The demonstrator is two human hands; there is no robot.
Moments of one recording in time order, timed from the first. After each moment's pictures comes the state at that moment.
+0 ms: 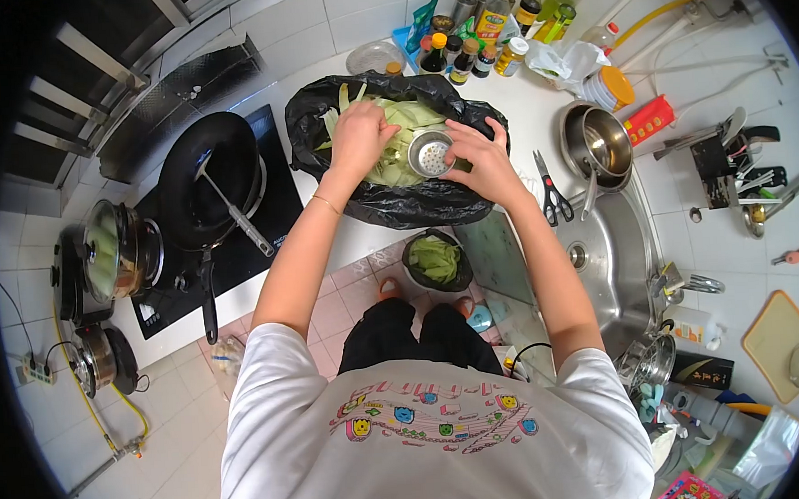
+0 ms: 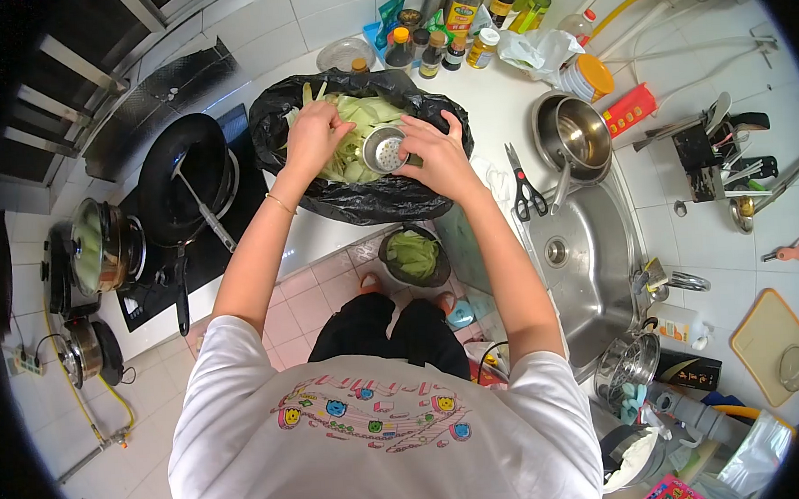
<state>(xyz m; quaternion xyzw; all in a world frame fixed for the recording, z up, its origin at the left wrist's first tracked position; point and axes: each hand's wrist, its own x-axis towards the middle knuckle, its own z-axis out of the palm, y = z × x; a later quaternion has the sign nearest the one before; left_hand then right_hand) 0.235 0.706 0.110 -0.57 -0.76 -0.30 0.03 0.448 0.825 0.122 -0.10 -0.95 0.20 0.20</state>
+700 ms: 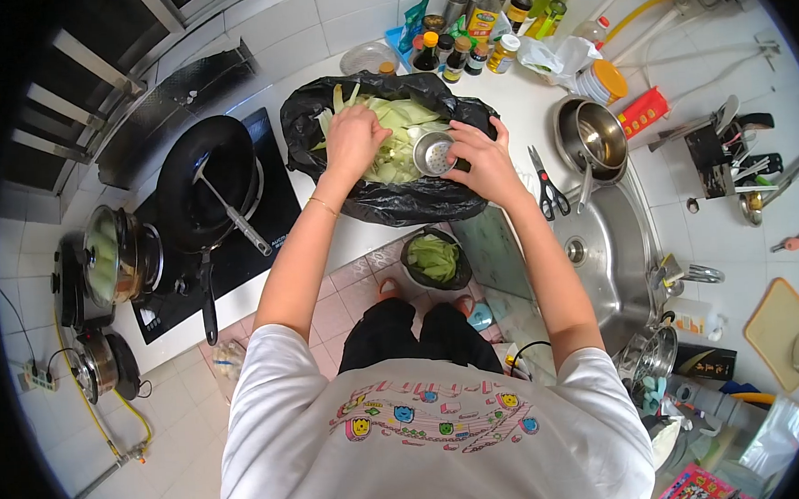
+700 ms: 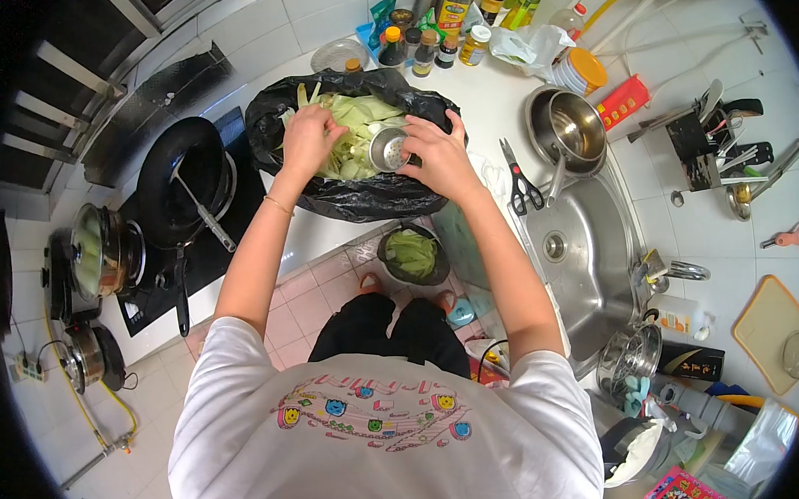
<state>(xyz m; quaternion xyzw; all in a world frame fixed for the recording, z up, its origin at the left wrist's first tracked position) 0.236 0.702 0.104 -0.55 -0.78 -0.29 0.03 0.460 0.820 0.122 -0.13 -0.96 0.15 0.20</state>
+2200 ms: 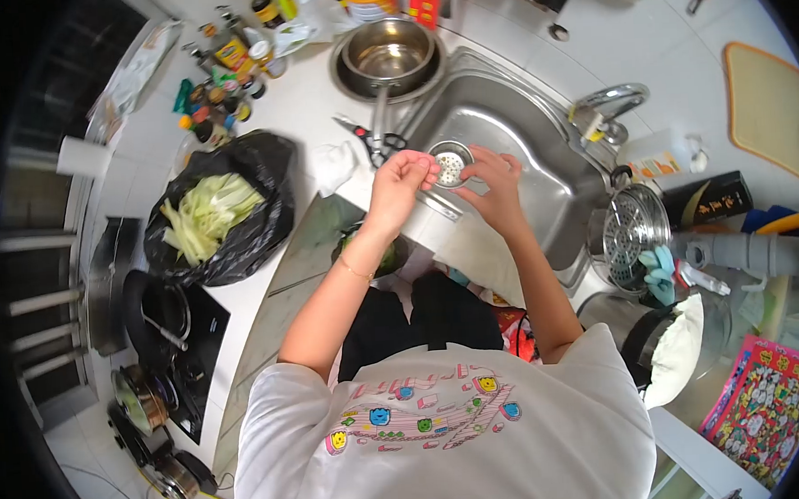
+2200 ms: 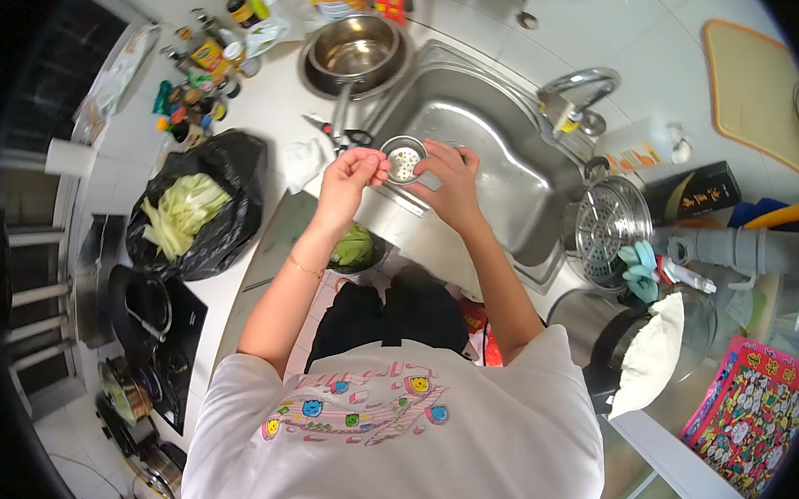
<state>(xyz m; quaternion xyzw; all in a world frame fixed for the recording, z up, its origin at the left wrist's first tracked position) 0.646 0.807 0.094 -0.38 -0.44 -0.51 -0.63 0.841 0.819 0.075 -0.46 -0.78 0.18 0.38</state>
